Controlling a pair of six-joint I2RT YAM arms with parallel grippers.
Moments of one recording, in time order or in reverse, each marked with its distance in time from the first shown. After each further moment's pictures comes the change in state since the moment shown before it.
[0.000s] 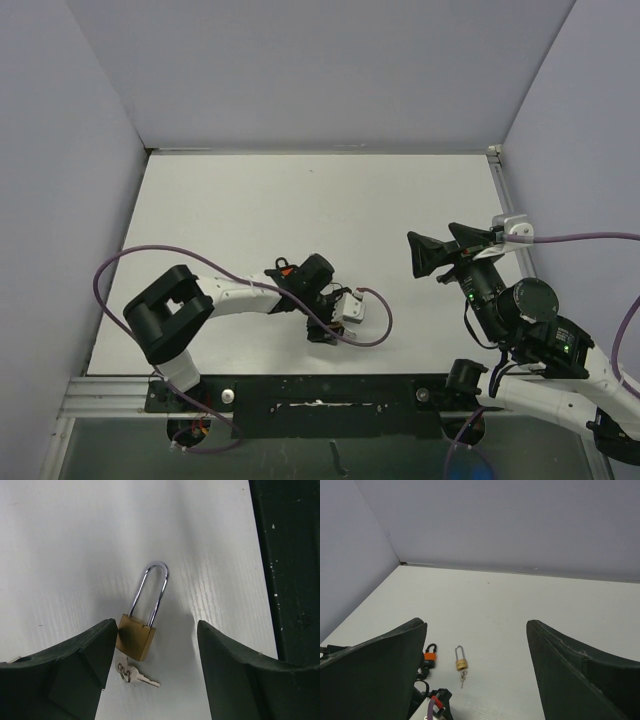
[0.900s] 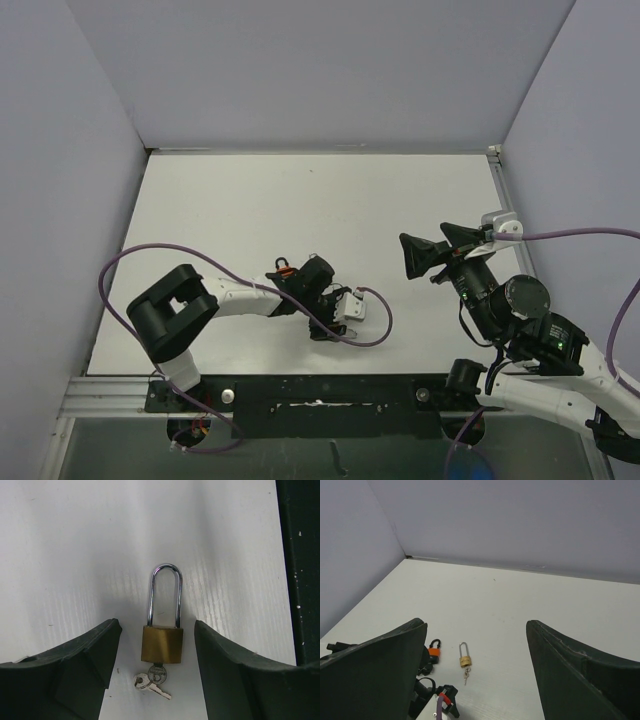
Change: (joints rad) left arm -0.001 0.026 -0.032 0.110 -0.055 -0.037; right arm 0.000 0.026 0.000 0.003 -0.039 0.004
